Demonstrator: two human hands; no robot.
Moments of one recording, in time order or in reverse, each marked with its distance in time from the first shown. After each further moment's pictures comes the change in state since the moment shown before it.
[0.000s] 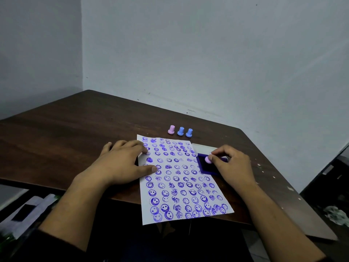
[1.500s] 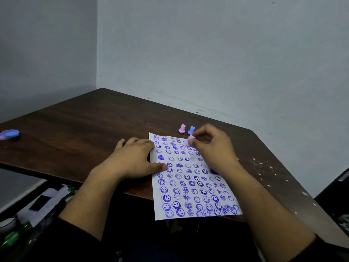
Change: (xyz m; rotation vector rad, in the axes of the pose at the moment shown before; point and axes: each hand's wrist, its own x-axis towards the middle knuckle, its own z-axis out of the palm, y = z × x) left_hand 0.003 0.000 -0.003 0.047 -0.060 -0.046; right_hand 0.013 -0.100 0.037 0.301 -0.169 -0.083
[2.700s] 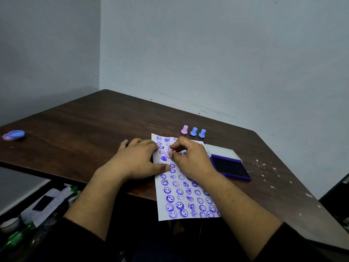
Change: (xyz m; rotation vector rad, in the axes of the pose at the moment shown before) left_hand 0.001 0.000 0.005 0.010 0.046 0.015; right_hand -0.005 0.008 0.063 -0.176 -0.140 -0.052
